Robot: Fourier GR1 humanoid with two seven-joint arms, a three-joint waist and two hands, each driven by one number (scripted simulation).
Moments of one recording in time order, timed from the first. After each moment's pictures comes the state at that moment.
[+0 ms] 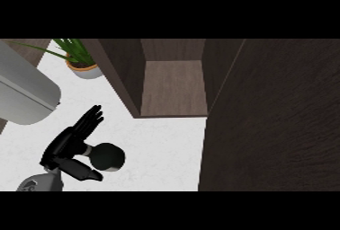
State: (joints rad) left arm -0.09 0.16 0.17 -1.23 -0.01 -0.55 -0.18; right arm 0.15 -0.22 0.40 -2.52 -0.05 -0.06 0.42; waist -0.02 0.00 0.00
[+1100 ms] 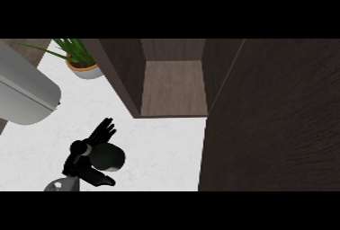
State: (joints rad) left arm -0.14 0.11 0.19 -0.86 -0.02 -0.55 -0.42; right arm 0.14 -0.23 0.43 -2.53 -0.04 -0.08 0.43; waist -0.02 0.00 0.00
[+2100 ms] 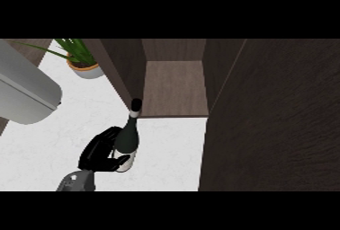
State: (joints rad) left arm -0.23 0.05 0.20 -0.75 0.04 -0.57 -0.45; right arm 0.15 -0.24 0.41 -2.53 -0.05 -0.09 0.43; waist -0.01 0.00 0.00
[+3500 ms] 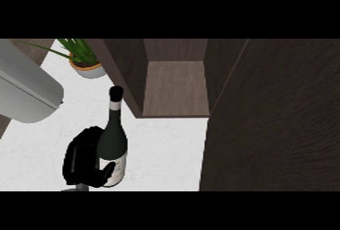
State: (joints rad) left arm 0.03 0.00 0.05 -1.30 0.30 -0.20 -0.50; right arm 0.13 -0.25 0.39 -2.52 -0.05 -0.09 0.43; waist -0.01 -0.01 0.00
